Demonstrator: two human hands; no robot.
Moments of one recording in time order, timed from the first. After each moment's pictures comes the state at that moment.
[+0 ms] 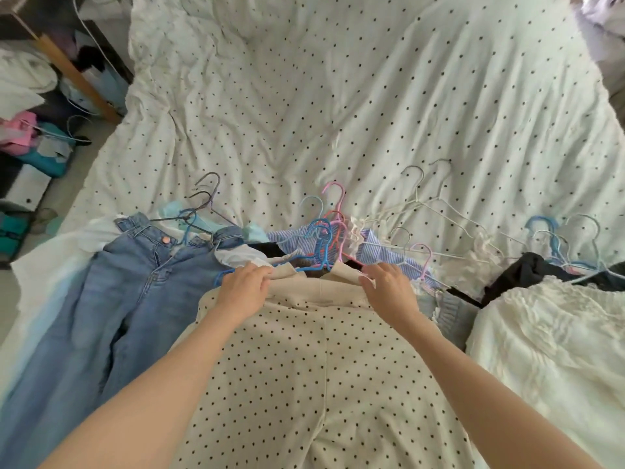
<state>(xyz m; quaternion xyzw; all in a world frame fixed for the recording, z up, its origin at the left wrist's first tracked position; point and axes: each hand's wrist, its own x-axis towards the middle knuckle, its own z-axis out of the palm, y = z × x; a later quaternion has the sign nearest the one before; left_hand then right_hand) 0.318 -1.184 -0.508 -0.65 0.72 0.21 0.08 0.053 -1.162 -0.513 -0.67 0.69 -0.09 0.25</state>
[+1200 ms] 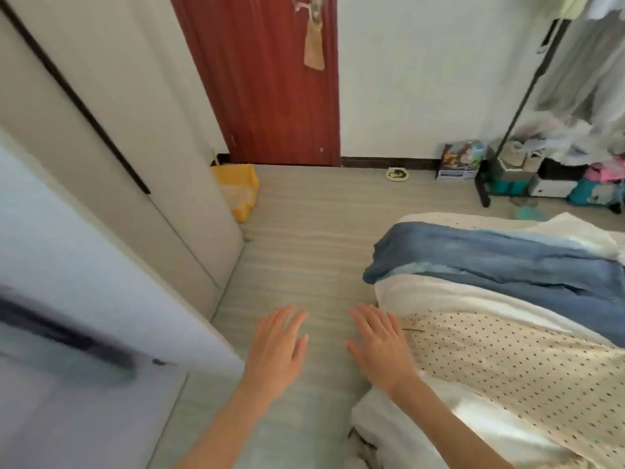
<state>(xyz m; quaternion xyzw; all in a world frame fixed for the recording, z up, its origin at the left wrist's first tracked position) 0.226 -0.454 -0.348 -0.98 0.11 -0.12 -0.15 0.248 -0.658 -0.371 -0.96 -0.17 -0.12 0.15</state>
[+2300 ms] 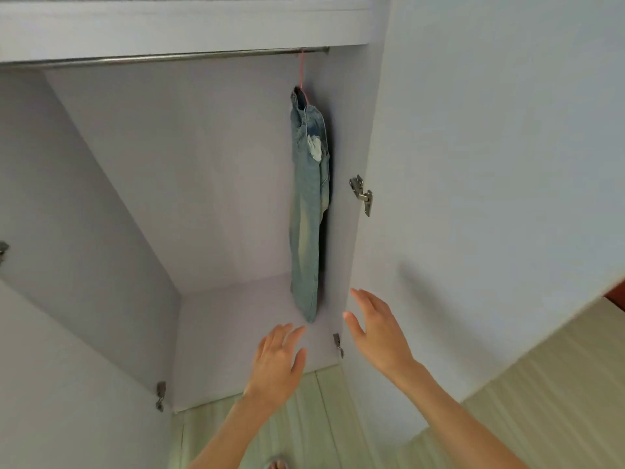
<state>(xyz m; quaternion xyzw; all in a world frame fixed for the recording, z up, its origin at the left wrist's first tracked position) 0.060 -0.130 -0.346 -0.87 -0.45 -0.17 -0.14 0.251 -0.177 -0.280 -0.75 -0.60 0.14 0.25</state>
